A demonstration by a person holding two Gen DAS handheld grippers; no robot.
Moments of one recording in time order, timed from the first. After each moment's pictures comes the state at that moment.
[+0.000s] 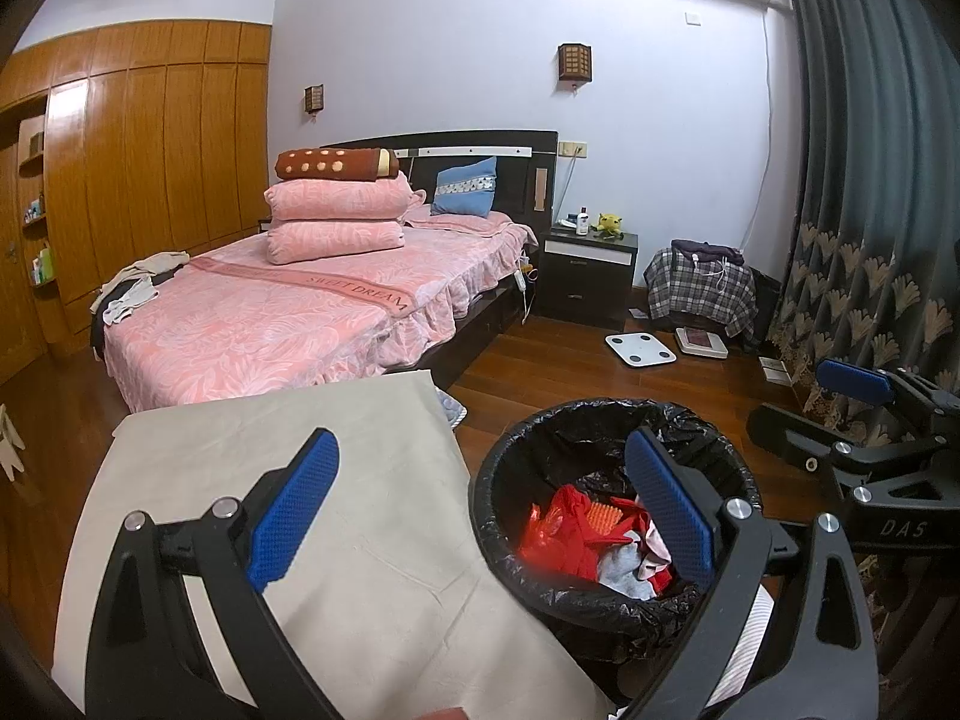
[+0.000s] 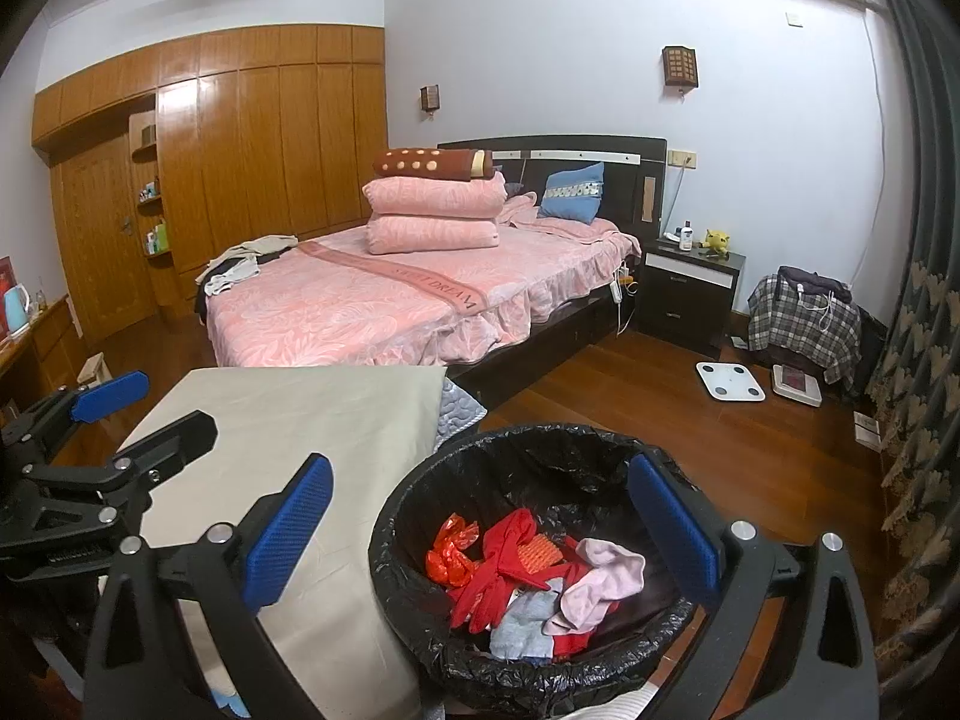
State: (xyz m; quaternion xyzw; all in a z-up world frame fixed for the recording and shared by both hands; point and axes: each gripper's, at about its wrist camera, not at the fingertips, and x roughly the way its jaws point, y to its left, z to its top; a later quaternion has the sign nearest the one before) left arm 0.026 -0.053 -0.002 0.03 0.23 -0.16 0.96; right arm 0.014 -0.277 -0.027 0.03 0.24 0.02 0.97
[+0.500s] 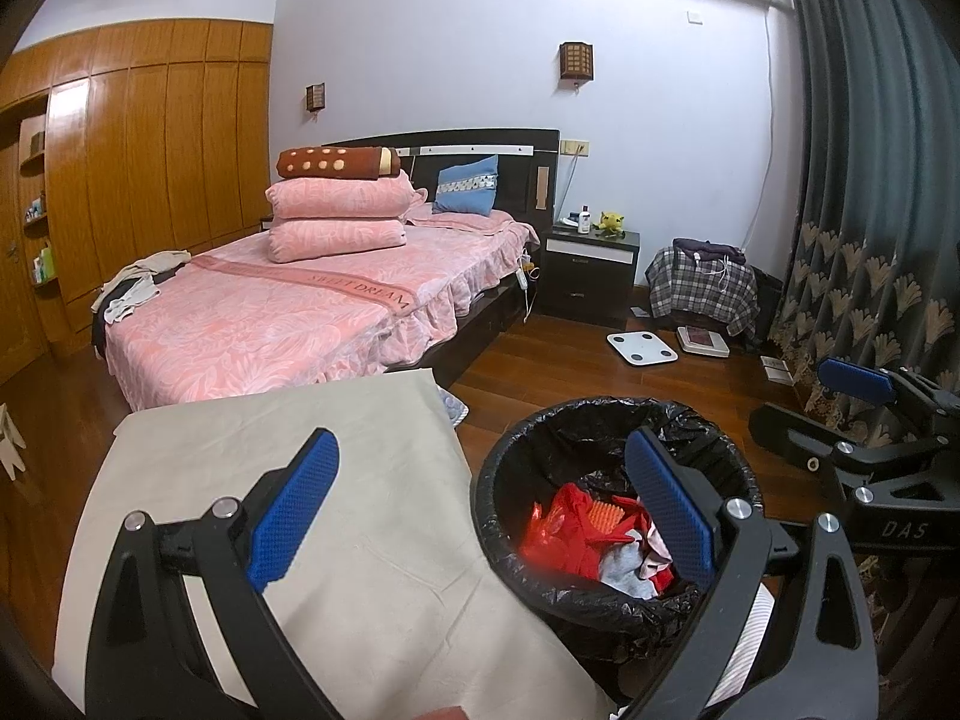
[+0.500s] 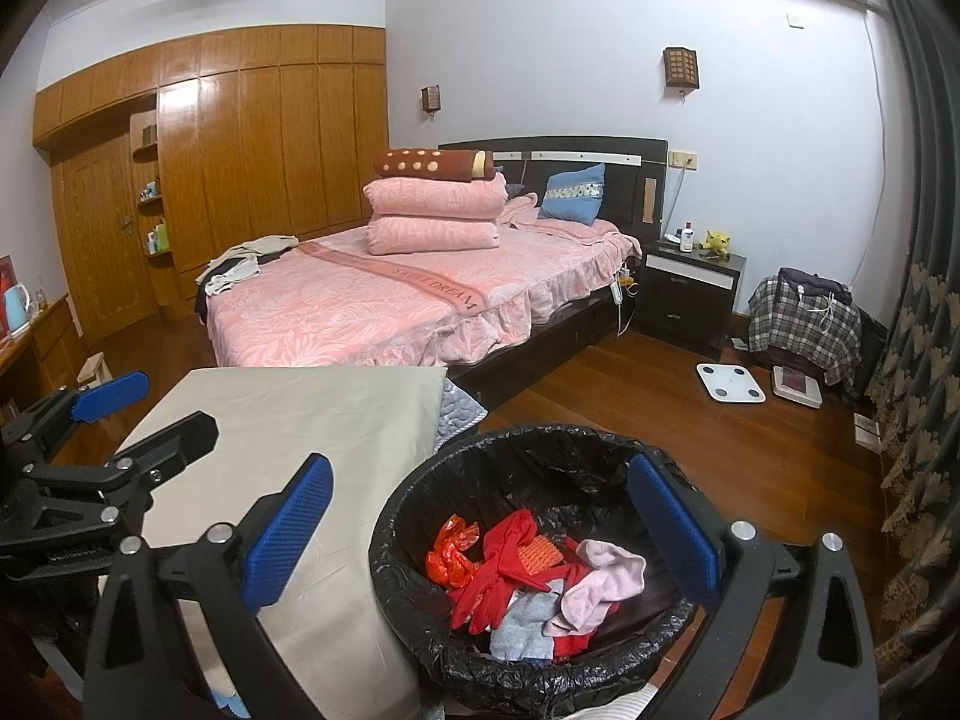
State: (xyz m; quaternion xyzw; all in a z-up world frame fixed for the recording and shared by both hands) left arm 0.025 -0.051 -0.002 0.03 0.23 -0.16 0.96; right arm 0.013 -0.276 -0.028 0.03 0.24 0.02 0.97
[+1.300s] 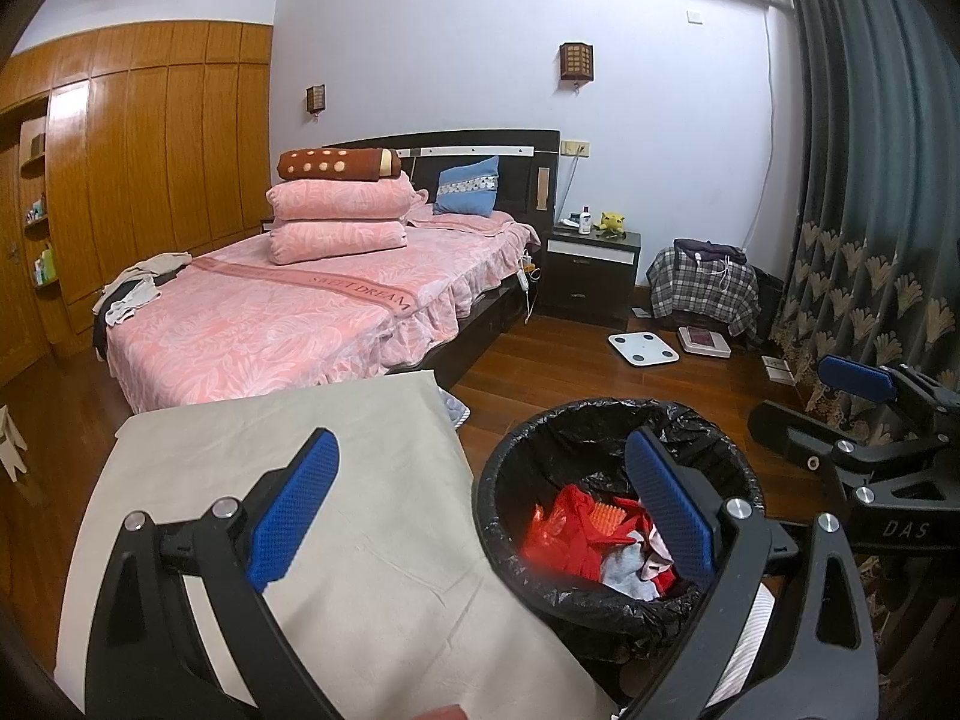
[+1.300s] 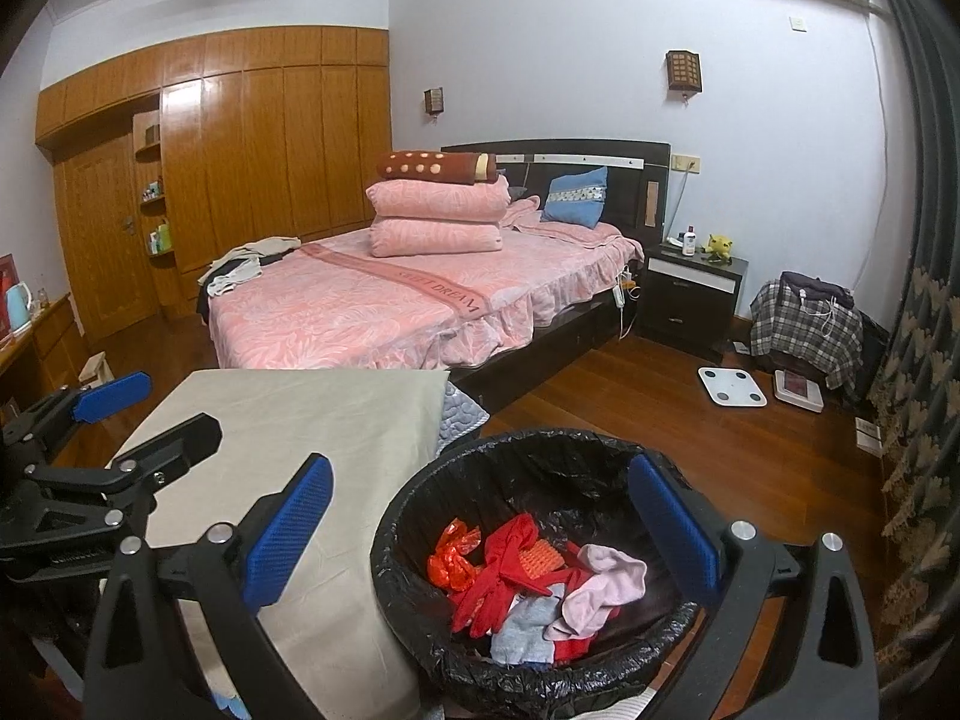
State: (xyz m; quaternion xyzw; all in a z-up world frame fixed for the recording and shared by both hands) left arm 0.025 -0.051 -0.001 0.03 0.23 -0.16 0.96; right arm 0.012 -0.275 -0.029 0.02 0.24 0.03 0.97
